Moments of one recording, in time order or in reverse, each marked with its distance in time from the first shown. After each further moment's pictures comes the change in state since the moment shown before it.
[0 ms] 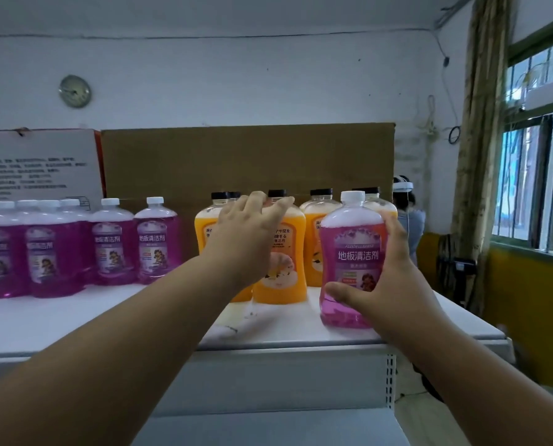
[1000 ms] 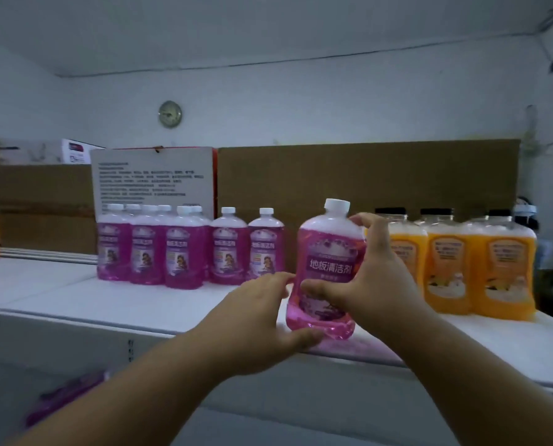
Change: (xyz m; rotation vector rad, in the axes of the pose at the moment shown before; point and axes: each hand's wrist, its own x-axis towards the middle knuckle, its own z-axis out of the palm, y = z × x) left_hand -0.143 -0.105 -0.040 -0.435 -0.284 -0.211; right_hand 0.006 -0.130 0.120 0.206 -0.195 -0.210
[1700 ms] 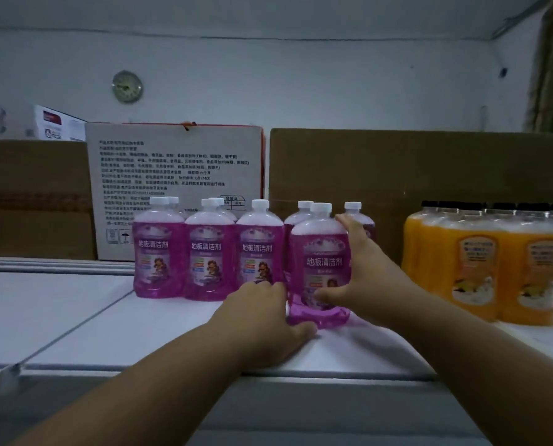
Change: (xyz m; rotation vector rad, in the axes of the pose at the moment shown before) left_hand 0.015 -0.213 -0.061 0.143 -0.181 -0.049; right_hand 0.082 -0.039 0.201 -0.225 -0.169 0.199
